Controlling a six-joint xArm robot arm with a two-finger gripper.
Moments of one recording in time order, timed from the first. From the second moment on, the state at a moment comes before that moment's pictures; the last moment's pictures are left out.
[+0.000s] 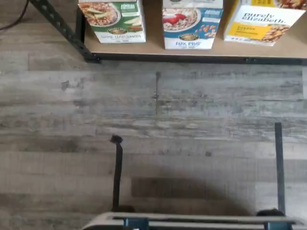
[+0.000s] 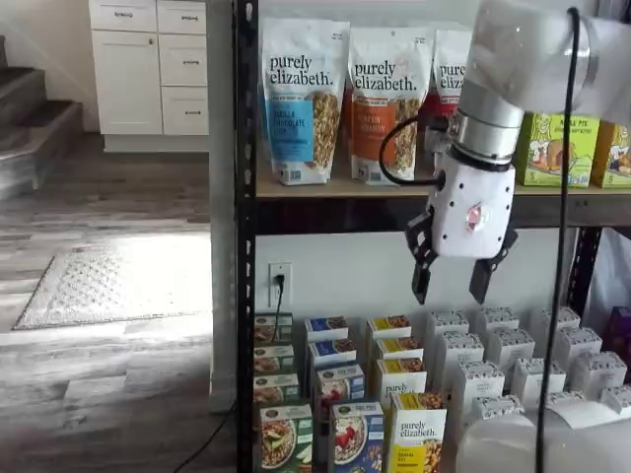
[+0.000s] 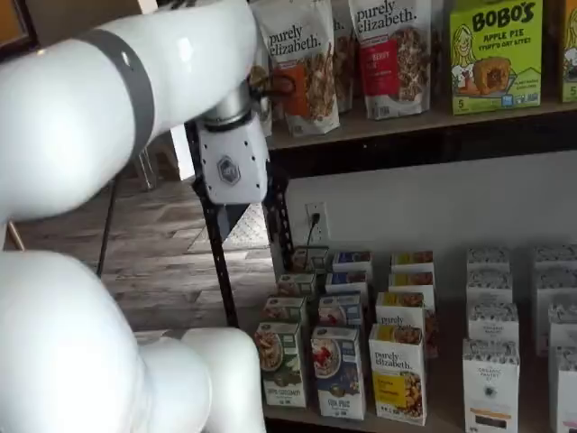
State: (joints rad) arm 0.05 -0.97 -0.61 0.07 1.49 0.05
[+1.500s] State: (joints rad) arm 0.17 -0.78 -0.29 -0.04 0.92 0.21
